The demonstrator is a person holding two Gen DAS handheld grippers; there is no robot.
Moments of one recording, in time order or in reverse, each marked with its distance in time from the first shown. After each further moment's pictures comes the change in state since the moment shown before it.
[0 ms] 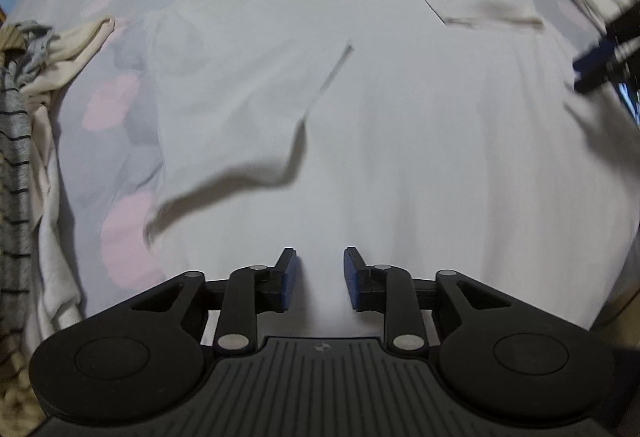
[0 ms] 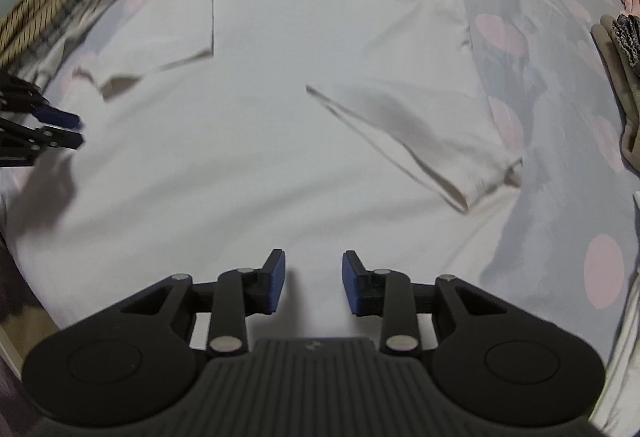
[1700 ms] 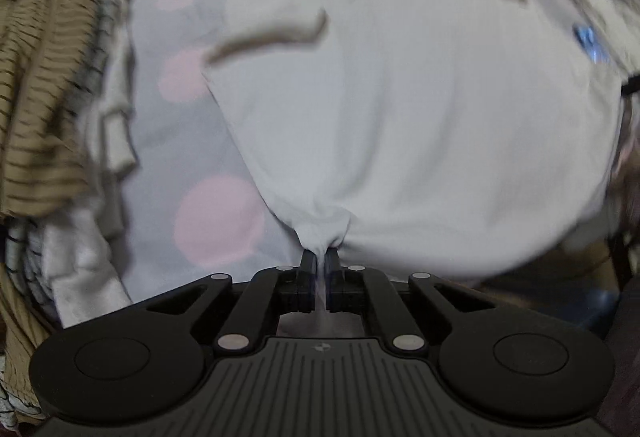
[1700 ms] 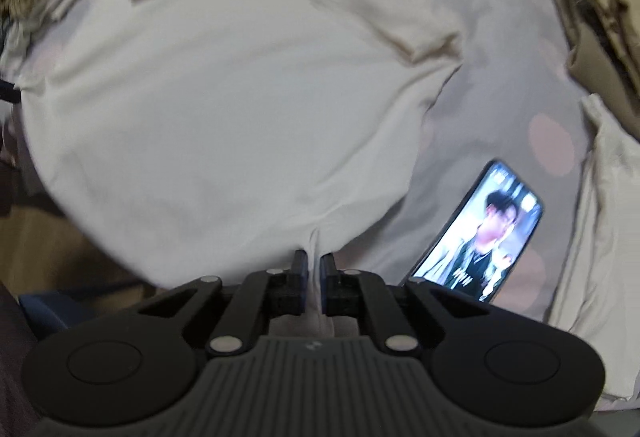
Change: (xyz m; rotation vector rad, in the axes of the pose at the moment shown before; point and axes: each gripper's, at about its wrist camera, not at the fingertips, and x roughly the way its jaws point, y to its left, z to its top) left arm -0.078 0.003 -0.089 -0.188 0.054 -0.010; right arm -0.062 0.015 -0.108 -0.016 0.047 -0.078
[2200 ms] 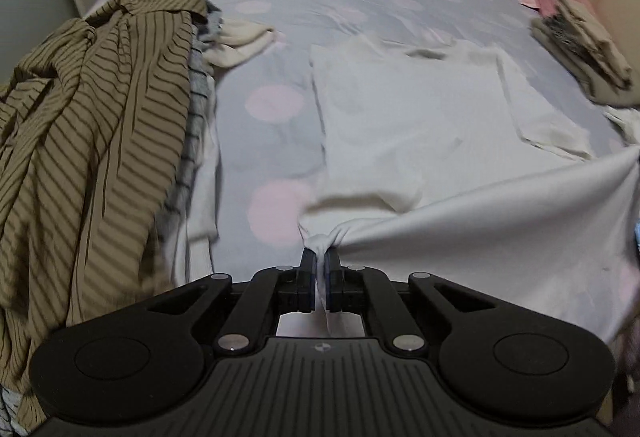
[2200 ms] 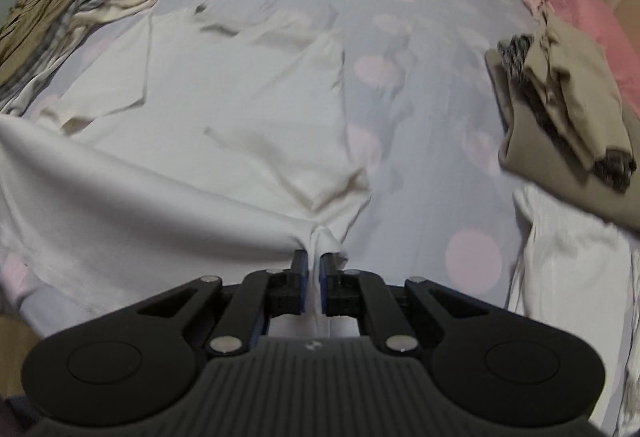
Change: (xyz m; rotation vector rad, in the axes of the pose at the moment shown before) left arm -0.009 0.053 0.082 -0.194 -0.204 0.092; right arm -0.014 -0.074 0.089 0.081 -0.197 -0.103
